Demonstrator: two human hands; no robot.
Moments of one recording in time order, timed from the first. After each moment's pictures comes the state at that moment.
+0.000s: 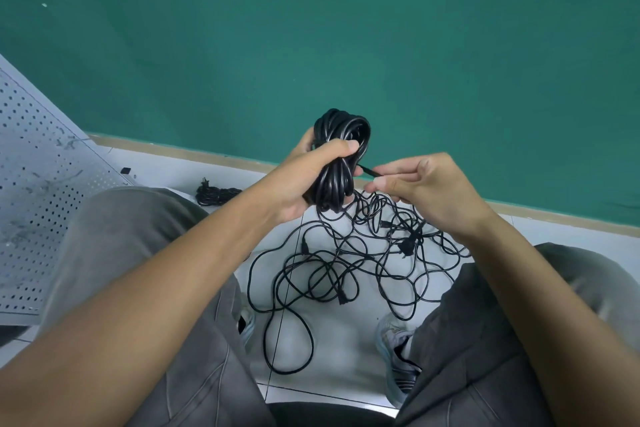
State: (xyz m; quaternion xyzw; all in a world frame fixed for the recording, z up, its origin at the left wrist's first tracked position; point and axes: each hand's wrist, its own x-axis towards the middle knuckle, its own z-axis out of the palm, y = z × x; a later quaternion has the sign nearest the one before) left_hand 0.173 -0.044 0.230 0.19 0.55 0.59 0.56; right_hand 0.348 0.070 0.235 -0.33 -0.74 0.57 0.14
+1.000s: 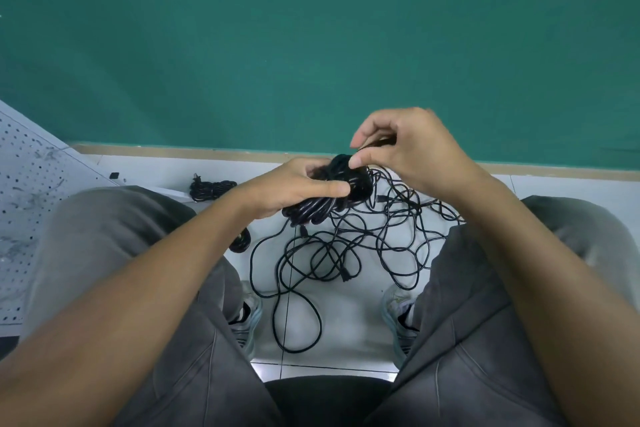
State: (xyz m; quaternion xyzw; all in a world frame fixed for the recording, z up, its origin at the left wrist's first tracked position) left_hand 0.181 -0.047 0.195 0.41 0.60 0.37 0.58; right_hand 0.354 0.074 0.247 -0.28 -0.86 0.41 0.15
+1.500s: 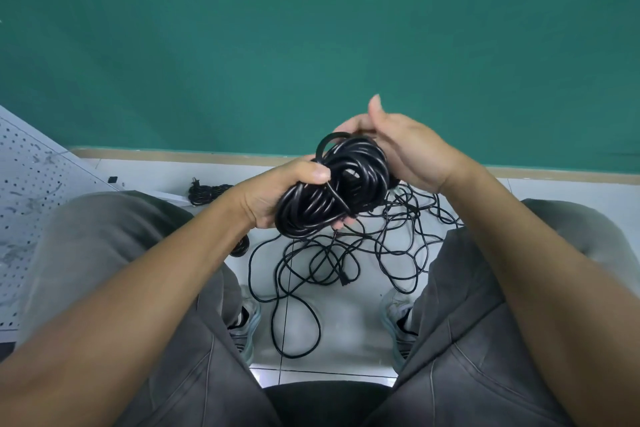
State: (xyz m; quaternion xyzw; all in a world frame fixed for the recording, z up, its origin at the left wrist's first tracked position) left_hand 0.184 -0.054 0.210 0.39 0.39 0.44 0.71; right_hand 0.346 0.089 0.233 -0.20 -0.68 0.70 0.07
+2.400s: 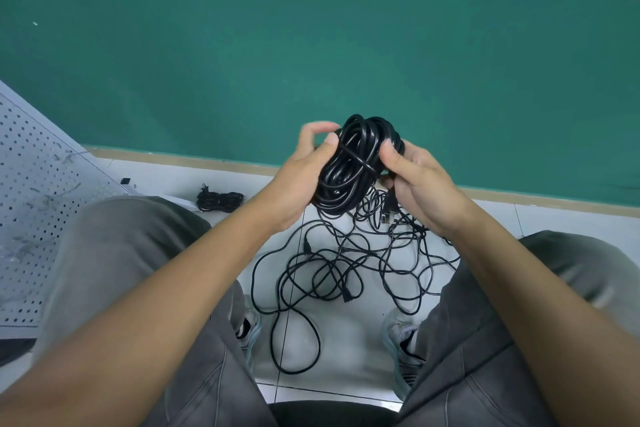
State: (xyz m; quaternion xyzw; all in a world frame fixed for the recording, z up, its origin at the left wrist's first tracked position) left_hand 0.188 -0.045 0.227 0.33 0.62 0.54 0.47; right_hand 0.345 0.067 0.222 -0.25 -0.63 0.71 0.19
